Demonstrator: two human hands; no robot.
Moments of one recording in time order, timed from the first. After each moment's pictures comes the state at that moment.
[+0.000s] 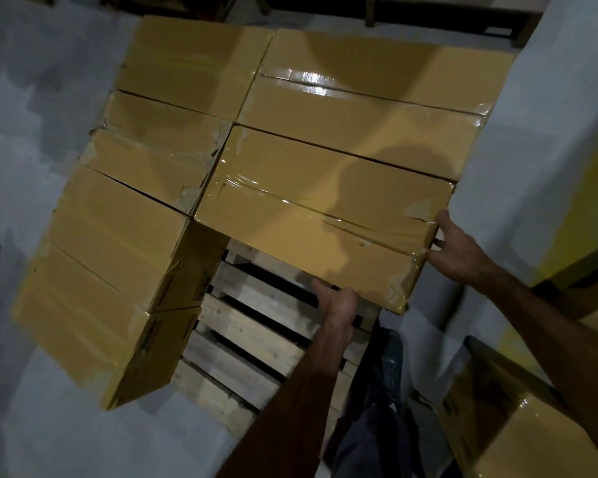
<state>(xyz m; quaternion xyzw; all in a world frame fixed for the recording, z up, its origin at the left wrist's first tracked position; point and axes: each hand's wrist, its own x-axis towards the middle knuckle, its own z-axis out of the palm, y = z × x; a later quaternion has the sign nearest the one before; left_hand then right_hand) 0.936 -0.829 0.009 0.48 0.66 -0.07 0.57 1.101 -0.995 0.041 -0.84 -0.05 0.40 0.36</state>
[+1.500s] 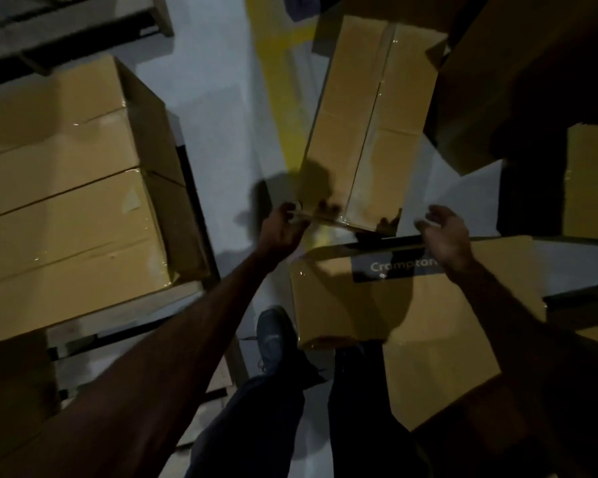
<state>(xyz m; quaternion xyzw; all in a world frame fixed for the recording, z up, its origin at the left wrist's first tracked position) 0.974 -1.147 0.065 0.86 0.01 -0.34 0.38 0.864 -1.445 0.051 -0.71 0.48 0.13 0.49</state>
